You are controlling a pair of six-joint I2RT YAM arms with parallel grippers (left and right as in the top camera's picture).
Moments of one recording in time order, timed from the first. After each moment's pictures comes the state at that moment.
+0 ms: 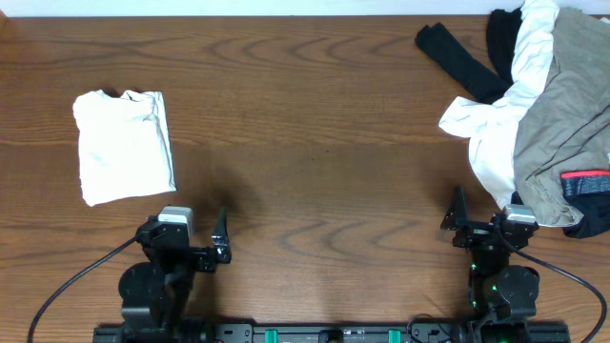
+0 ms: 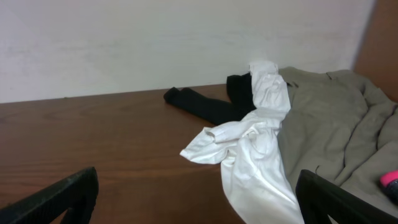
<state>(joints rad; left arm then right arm) -0.02 0.07 0.29 -0.54 0.12 -0.04 0.07 0.02 0.01 -0.05 0.18 0.11</state>
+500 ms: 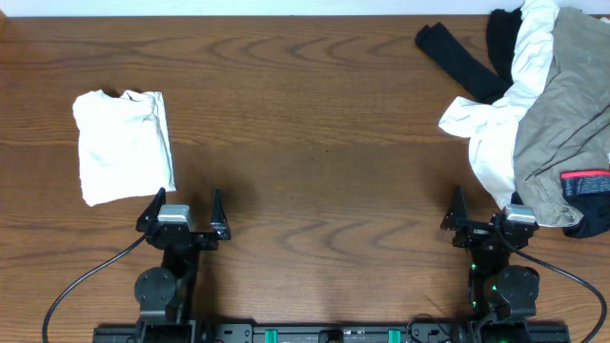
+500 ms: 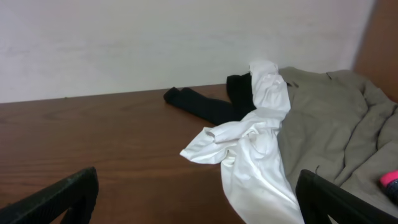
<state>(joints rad) -0.02 0.01 0.01 -0.05 0.02 -0.04 0.07 0.02 0.01 -0.05 0.17 0.11</state>
